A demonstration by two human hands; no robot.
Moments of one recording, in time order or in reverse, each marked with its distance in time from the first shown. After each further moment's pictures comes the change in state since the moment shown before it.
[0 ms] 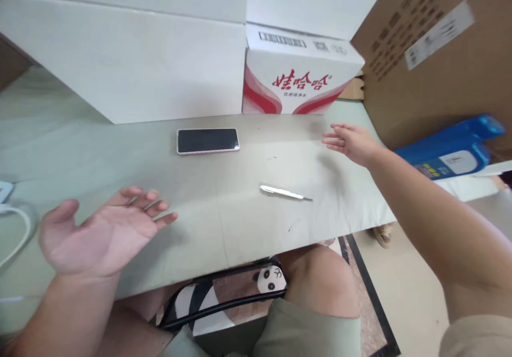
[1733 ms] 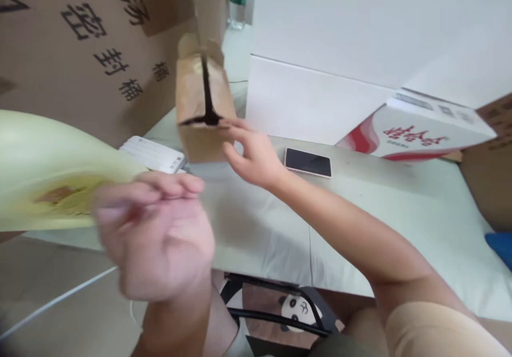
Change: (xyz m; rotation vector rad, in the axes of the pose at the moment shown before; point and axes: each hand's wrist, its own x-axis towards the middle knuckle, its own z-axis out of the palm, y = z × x) left_hand -0.069 0.077 0.018 0.131 0.522 1.094; right_hand -0.222 -0.085 0.403 -0.434 -0.701 -1.213
